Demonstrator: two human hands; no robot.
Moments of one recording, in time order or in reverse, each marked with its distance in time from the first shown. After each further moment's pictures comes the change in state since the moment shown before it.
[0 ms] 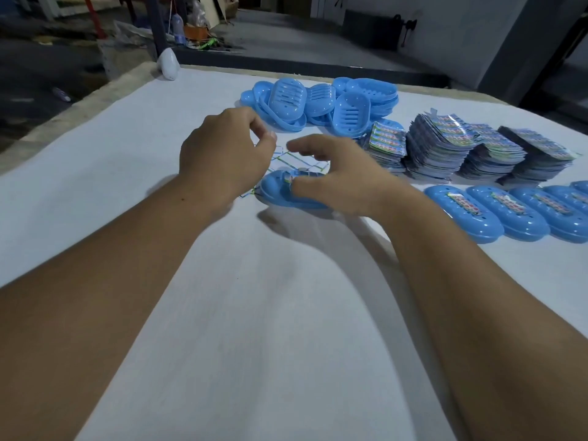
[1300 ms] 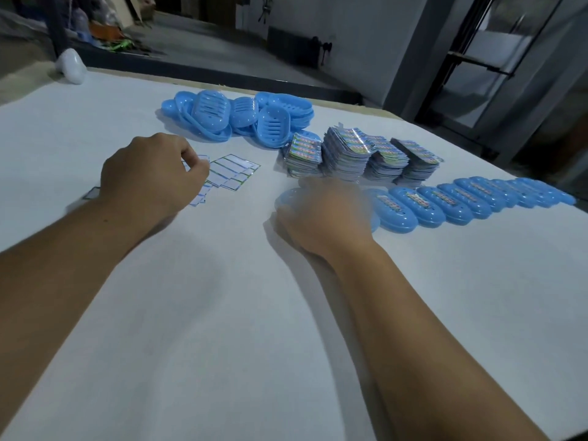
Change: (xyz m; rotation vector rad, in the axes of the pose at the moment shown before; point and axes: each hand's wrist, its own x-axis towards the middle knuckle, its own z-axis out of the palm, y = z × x) left_hand -0.010 -0.002 0.008 0.065 -0.079 0.063; right_hand -0.076 0.022 -0.011 -0.484 0.277 0.462
